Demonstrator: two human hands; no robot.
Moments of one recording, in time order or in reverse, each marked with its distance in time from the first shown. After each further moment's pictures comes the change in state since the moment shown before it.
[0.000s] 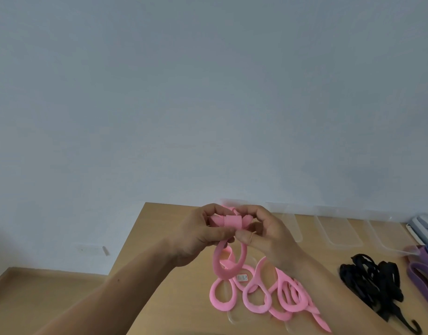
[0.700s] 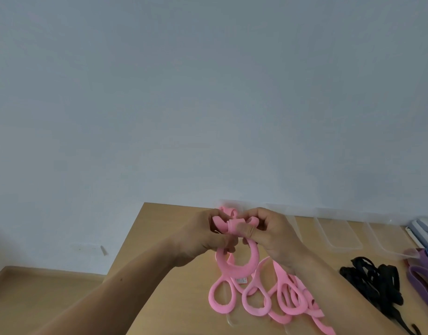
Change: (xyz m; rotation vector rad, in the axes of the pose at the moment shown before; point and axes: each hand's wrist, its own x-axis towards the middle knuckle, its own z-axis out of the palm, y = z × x) left_hand 0.005 0.002 -0.001 0.206 -0.111 0.012; right_hand 0.009 -0.010 -0.001 0.066 0.030 0.075
